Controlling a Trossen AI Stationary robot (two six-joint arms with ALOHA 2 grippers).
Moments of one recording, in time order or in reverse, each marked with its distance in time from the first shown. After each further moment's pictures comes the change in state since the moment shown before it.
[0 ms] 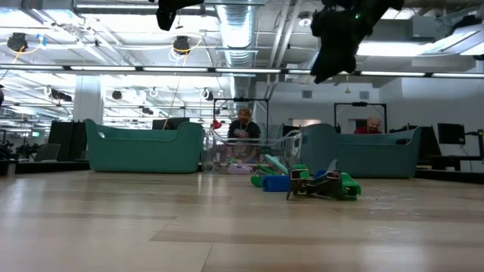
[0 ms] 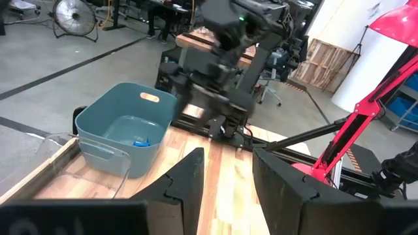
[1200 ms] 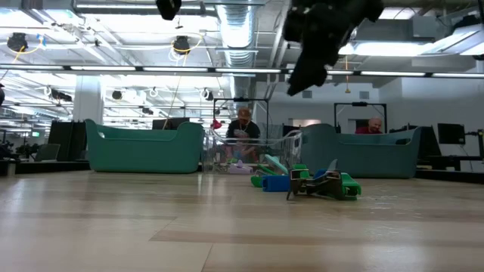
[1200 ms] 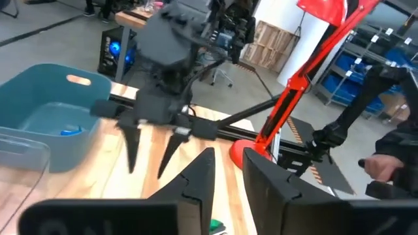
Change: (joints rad) left arm -0.131 -0.003 0.001 -0.015 0.099 -0.034; right arm 0.222 0.221 0.000 0.161 -0.085 -0.053
